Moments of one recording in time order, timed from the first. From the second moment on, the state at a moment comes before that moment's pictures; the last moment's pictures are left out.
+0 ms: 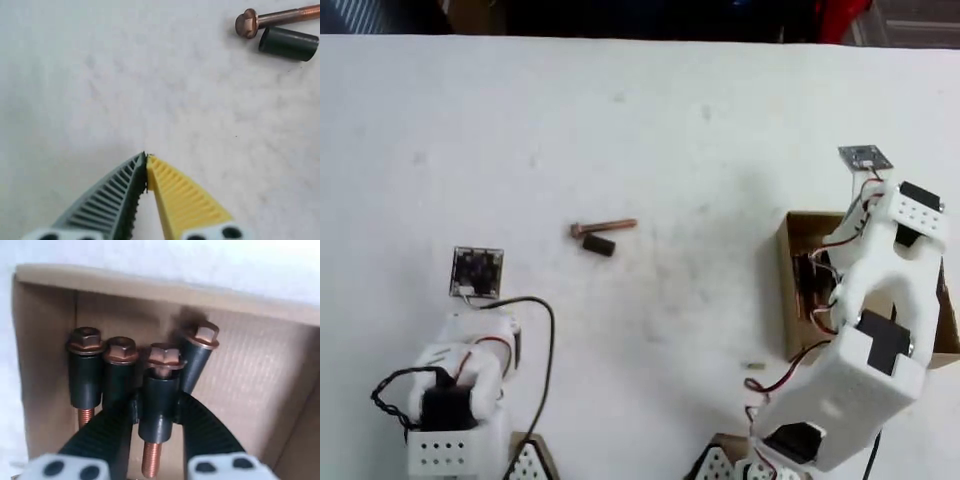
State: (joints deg) left arm -8.6 -104.4 97.1 67.9 -2.1; right arm 27.2 17.5 5.7 70.5 38.8
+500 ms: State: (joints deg) left arm -8.6 -104.4 97.1 67.9 -2.1; right arm 25.1 17.9 5.7 69.6 38.8
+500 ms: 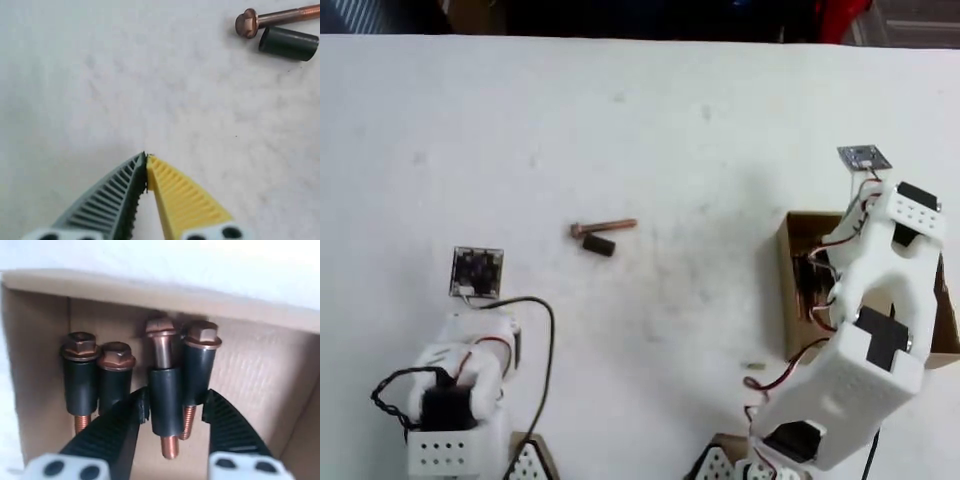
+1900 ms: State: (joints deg) left arm -13.9 -104.4 97.1 69.6 -2.1; right arm -28.2 -15.3 10.3 81.8 31.9
